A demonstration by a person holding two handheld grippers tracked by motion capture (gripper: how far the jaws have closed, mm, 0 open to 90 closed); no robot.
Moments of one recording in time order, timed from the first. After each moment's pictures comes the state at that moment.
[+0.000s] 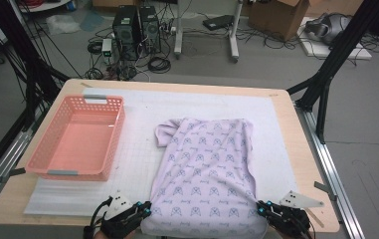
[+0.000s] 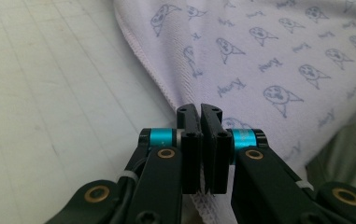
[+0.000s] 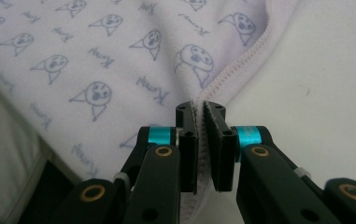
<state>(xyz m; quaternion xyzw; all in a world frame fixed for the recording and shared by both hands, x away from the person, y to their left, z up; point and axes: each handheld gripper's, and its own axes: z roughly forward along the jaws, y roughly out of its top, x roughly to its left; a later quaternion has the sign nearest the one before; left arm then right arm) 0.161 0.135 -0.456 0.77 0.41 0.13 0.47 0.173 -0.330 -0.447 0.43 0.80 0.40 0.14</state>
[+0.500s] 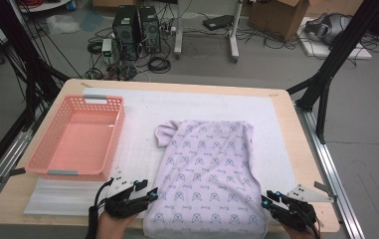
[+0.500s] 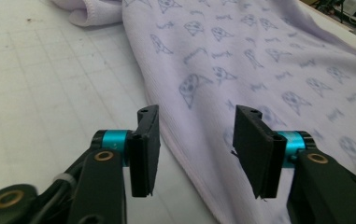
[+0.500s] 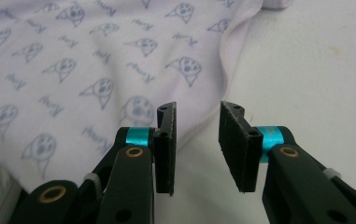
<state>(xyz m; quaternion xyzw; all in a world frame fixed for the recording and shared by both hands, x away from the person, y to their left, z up) 0.217 0.129 -0.446 0.74 0.43 0.13 0.50 0.185 -0.342 -0.437 0.46 0.77 0.41 0.18</state>
